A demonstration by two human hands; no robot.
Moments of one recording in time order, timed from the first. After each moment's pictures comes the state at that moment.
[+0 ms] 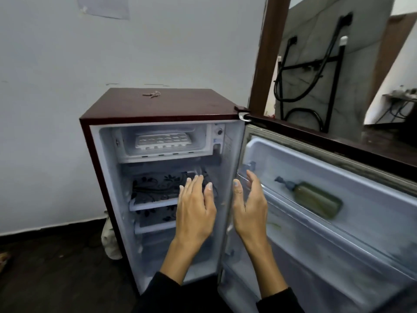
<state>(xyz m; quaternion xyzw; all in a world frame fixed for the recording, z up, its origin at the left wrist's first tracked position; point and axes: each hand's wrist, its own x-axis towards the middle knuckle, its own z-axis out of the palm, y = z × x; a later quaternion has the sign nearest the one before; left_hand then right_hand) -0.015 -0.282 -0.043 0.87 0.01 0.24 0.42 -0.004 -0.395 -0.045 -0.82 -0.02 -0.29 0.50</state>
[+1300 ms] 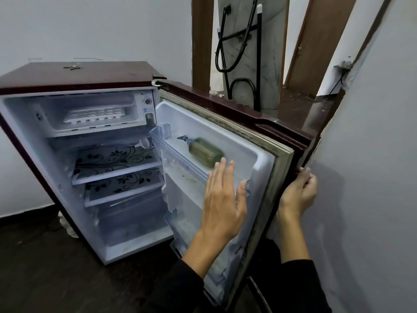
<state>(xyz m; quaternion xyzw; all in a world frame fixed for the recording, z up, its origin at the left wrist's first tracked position) -0.151 -0.555 -0.051 0.87 -0.17 0.22 0.40 -0.105 -0.708 -0.063 -0.61 0.31 -0.43 0.59</state>
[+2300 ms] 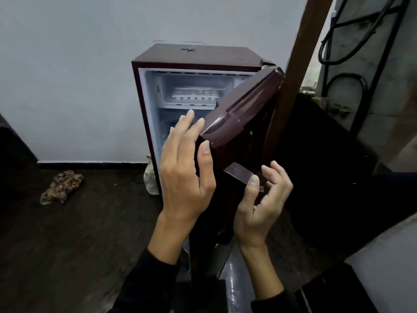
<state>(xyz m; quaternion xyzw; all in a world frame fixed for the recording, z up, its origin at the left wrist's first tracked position) -0.213 -0.321 -0.002 0.79 -0.03 0.54 0.30 -0.182 -0.427 -0.079 -0.69 -0.08 -0.43 0.58</state>
